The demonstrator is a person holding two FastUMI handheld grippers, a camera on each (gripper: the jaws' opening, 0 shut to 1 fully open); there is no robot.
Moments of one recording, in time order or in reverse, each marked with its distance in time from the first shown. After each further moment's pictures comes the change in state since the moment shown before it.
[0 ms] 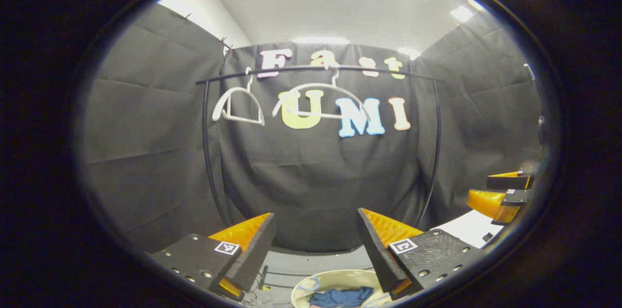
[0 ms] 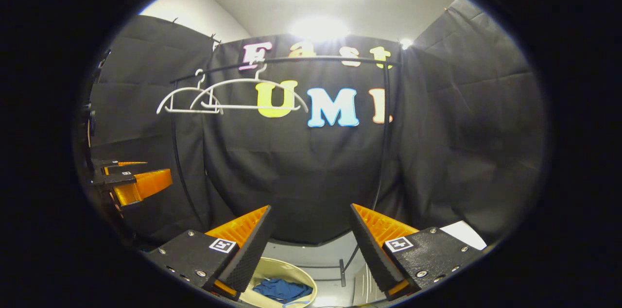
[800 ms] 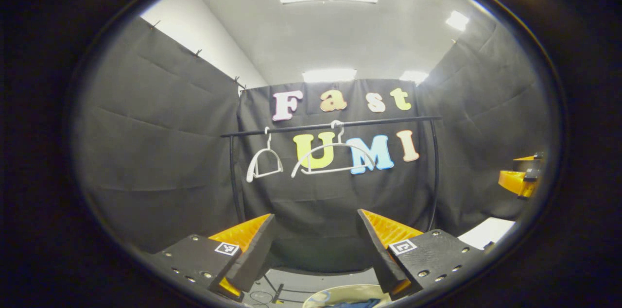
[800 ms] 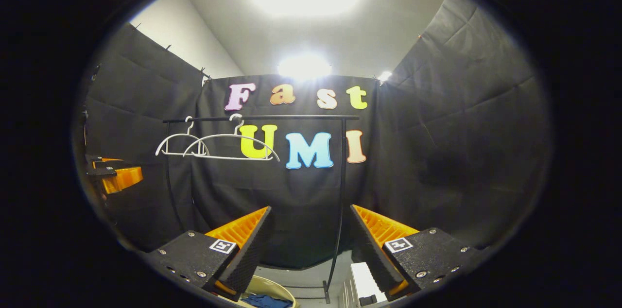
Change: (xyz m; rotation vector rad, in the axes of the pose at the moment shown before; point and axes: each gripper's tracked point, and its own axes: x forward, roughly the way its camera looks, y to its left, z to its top) left arm -0.093 0.002 0.086 0.061 -0.186 0.114; right arm -0.088 -0.072 0.068 0.016 -0.199 -0.077
